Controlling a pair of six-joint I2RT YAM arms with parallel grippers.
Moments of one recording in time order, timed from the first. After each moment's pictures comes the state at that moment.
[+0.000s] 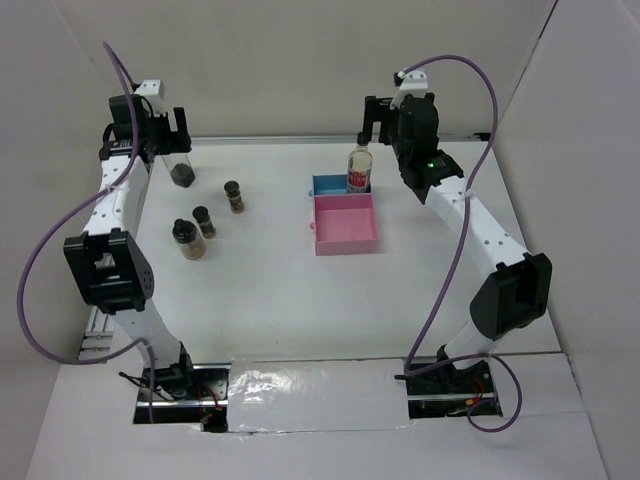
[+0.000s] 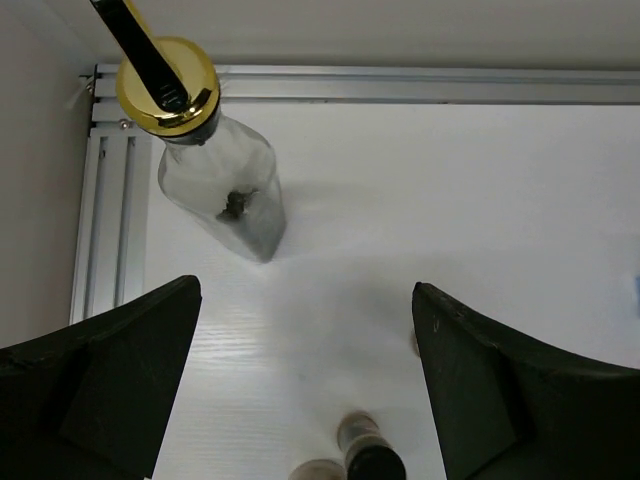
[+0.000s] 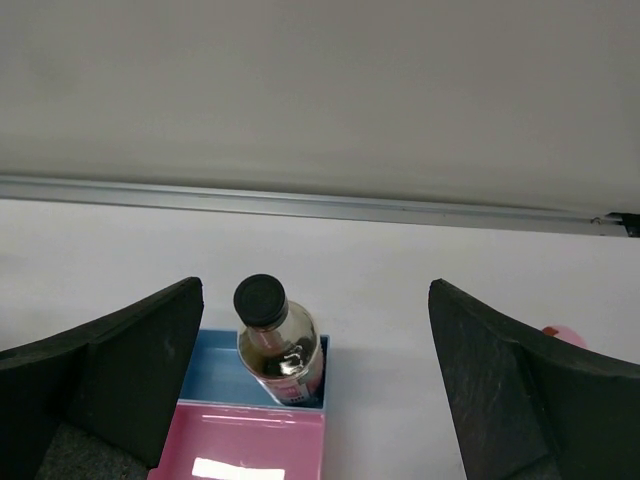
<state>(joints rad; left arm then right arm) 0.17 1.77 1.71 -0.41 0.16 0.02 0.36 1.59 1.55 -0.06 0.29 0.06</state>
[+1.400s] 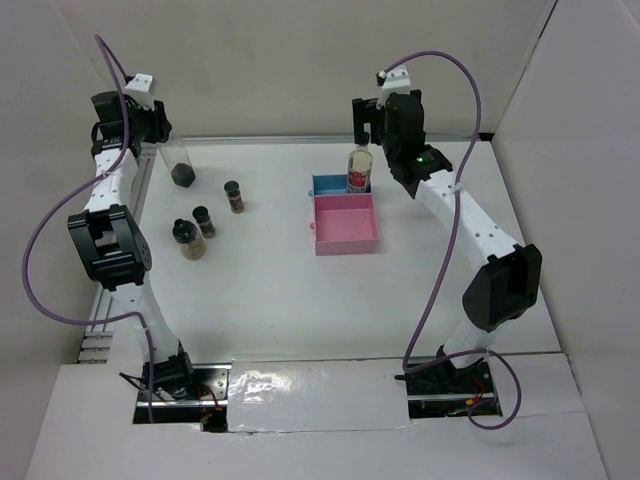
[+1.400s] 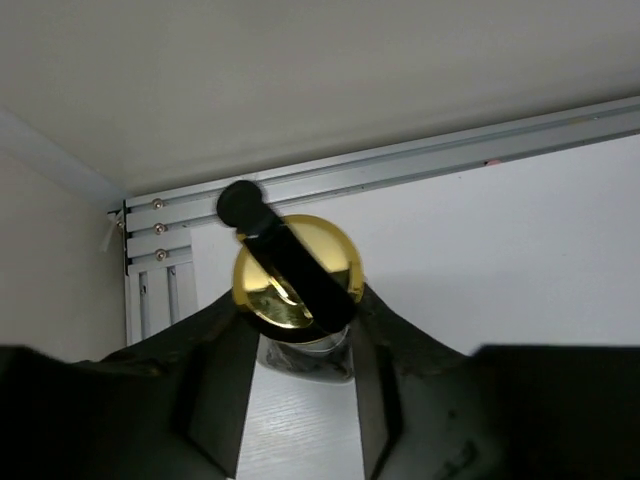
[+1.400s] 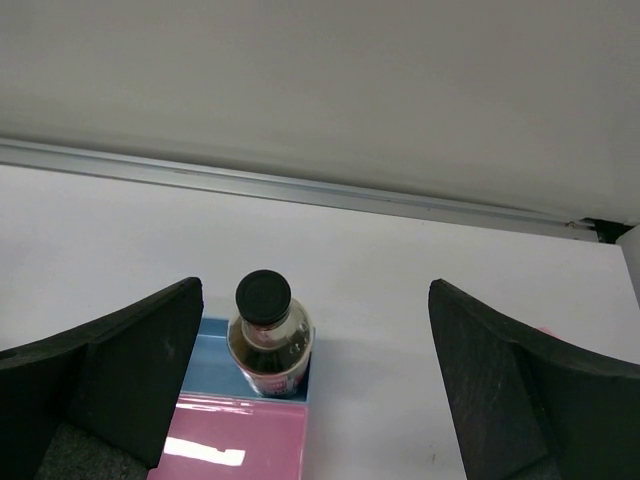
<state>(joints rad) 0.29 2.06 1.90 -0.18 0.39 0.20 0.41 1.66 1.63 -0.14 0.33 -0.03</state>
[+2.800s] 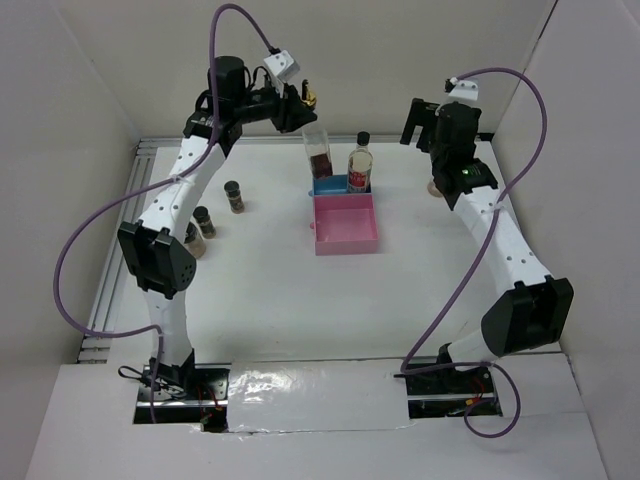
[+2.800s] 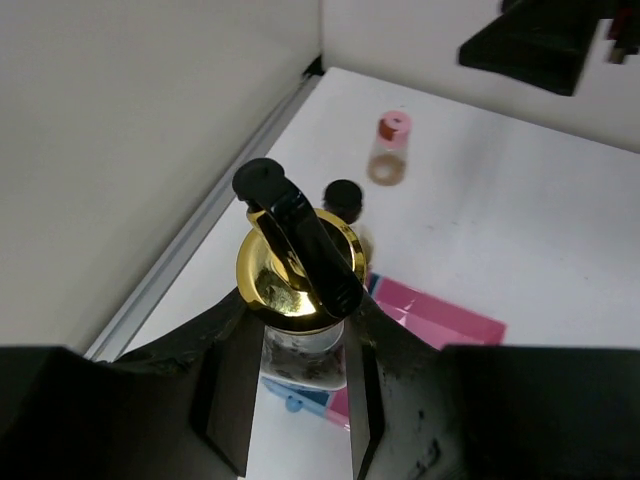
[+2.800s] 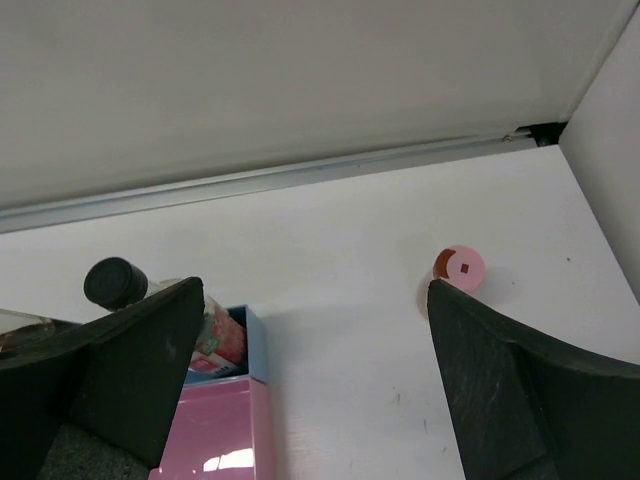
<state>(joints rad) -0.29 2.00 2.19 -0.35 0.73 0.15 0.19 1.47 1.45 -0.17 0.32 0.17</state>
